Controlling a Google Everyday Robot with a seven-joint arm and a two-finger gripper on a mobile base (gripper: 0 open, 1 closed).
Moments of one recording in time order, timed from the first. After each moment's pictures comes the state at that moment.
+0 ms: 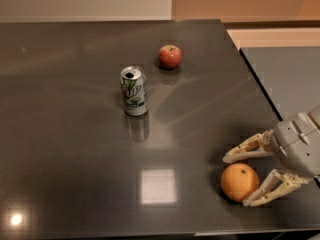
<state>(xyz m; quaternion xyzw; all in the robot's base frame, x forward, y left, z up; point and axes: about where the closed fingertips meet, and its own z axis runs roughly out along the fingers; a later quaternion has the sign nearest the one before) 0.330 -0.157 0.853 -0.76 0.56 0.22 0.25</state>
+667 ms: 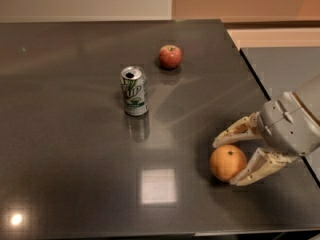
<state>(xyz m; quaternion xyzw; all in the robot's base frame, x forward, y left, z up) 0.355 -0.137 0.876 -0.77 0.56 0.19 0.25</state>
